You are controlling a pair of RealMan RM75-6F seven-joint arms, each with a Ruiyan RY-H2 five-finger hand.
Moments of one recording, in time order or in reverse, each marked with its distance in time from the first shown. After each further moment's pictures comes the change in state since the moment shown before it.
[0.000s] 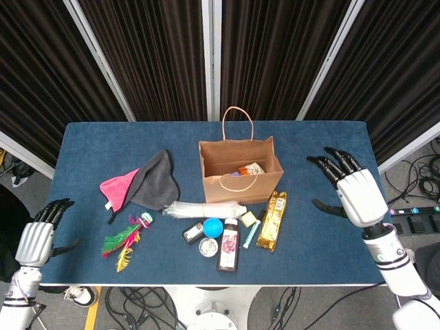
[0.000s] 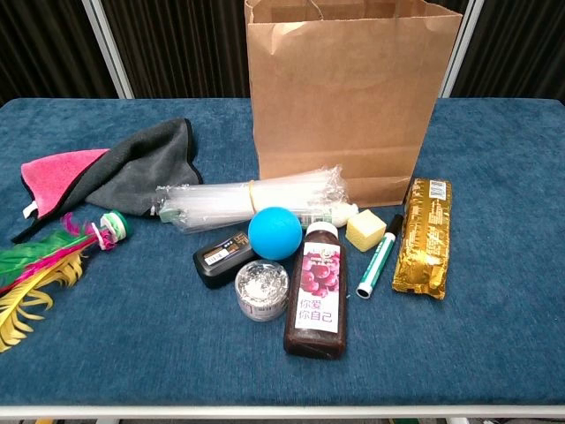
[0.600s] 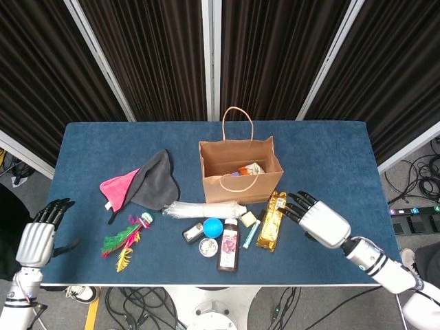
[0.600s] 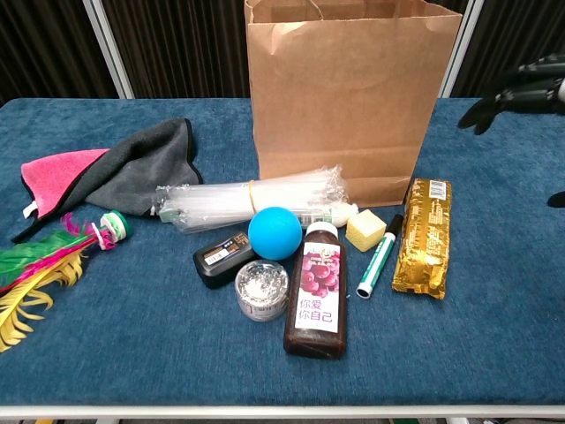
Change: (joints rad) left arm 0.003 -0.022 -0.003 0.035 0.010 0.030 0.038; right arm 0.118 -0.130 -0.186 0.358 -0.352 -0.156 -0.049
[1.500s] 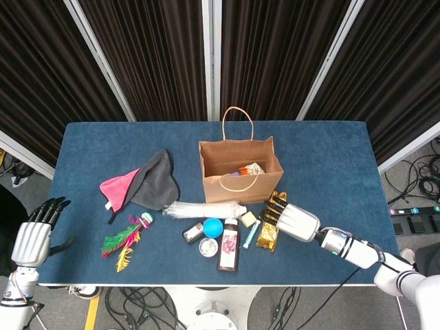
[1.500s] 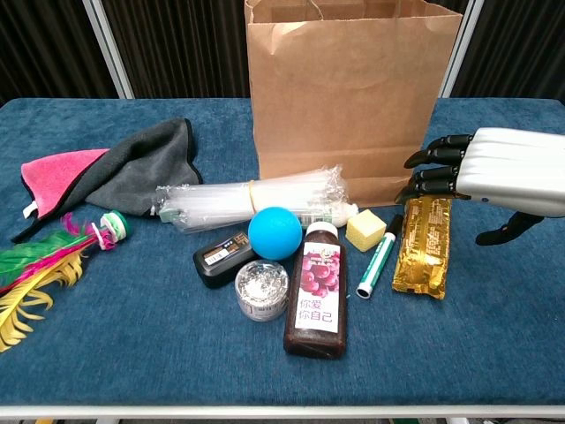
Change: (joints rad) left arm 0.000 -0.034 -0.001 0.111 0.009 0.029 -0.013; right arm 0.141 -0.394 -0.121 0.614 -0.090 0.073 0.104
